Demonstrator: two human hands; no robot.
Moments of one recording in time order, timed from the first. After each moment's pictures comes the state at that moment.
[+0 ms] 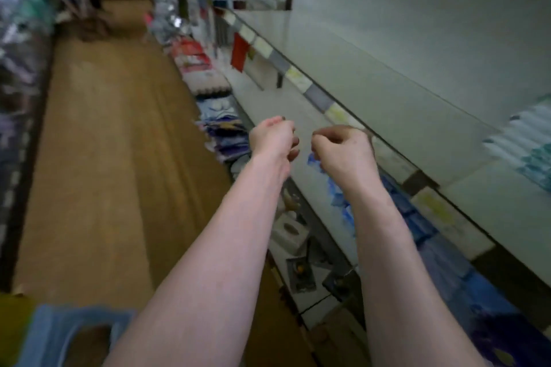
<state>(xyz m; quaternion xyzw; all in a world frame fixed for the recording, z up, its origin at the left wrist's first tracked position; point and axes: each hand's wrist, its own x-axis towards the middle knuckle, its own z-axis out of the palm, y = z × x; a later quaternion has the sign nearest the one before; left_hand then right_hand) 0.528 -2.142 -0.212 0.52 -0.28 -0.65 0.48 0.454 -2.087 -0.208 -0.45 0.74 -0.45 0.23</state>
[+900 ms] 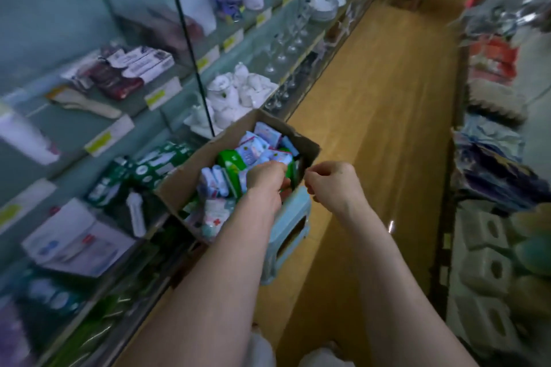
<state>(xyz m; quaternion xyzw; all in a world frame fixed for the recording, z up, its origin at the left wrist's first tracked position) 1.071 -1.926 -0.339 0.66 0.11 -0.43 0.61 0.978 -1.973 -0.315 -0.72 0.51 -0.10 0.47</state>
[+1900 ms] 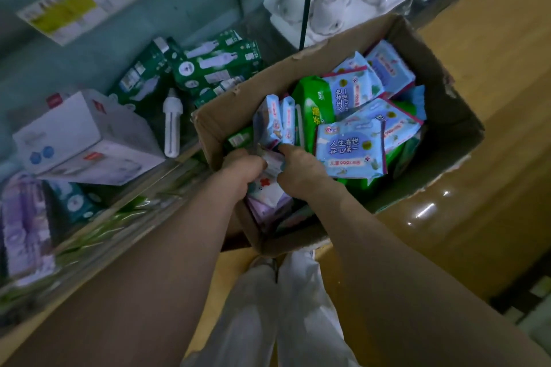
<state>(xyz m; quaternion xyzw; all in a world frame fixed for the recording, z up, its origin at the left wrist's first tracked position) 1.222 -1.848 -0.554 0.80 0.22 -0.40 0.38 1.171 -1.947 -0.529 -0.87 0.20 0.29 0.34</state>
